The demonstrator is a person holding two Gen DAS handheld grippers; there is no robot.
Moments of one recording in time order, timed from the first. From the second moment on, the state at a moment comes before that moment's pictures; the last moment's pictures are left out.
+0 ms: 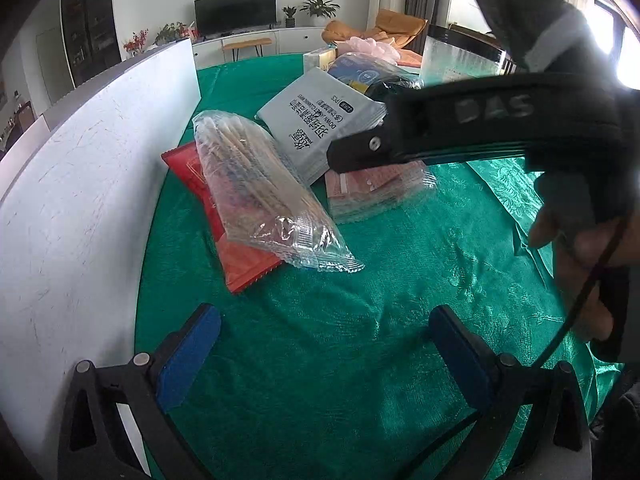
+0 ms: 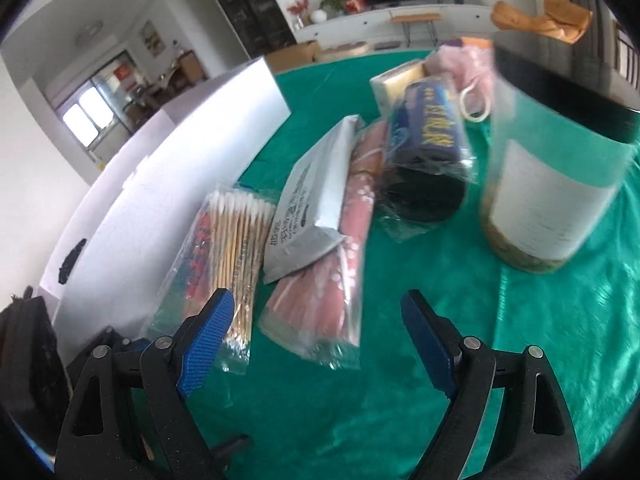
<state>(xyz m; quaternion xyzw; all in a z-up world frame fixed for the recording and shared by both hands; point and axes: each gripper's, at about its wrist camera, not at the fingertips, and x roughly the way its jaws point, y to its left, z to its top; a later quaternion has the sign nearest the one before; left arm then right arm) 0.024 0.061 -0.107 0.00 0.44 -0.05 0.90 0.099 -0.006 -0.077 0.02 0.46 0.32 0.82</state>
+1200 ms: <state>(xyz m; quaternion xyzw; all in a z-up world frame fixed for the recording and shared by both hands) 0.027 0.059 -0.108 0.01 0.45 -0.05 0.89 0.058 -0.181 -0.076 0.06 0.38 0.07 0.92</state>
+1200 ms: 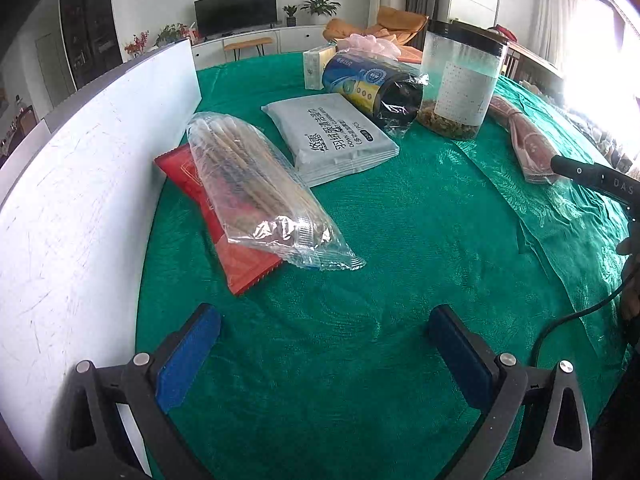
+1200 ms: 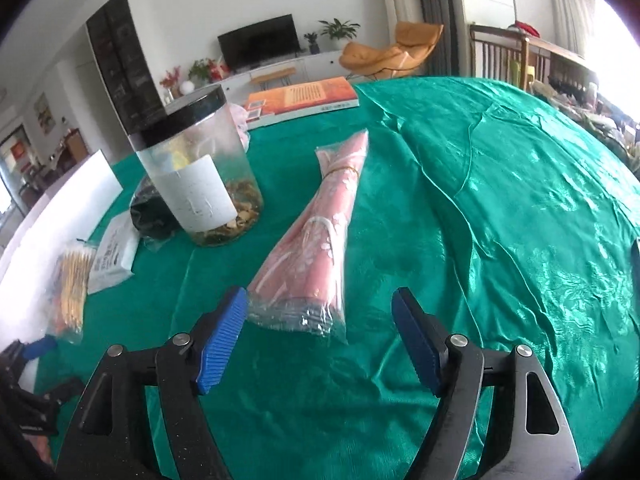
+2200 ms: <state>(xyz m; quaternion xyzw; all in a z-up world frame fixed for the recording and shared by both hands) 0.027 0.059 -0.108 0.01 0.44 -0.05 0.89 0.060 -0.183 -0.091 0.07 0.41 0.06 0.91</state>
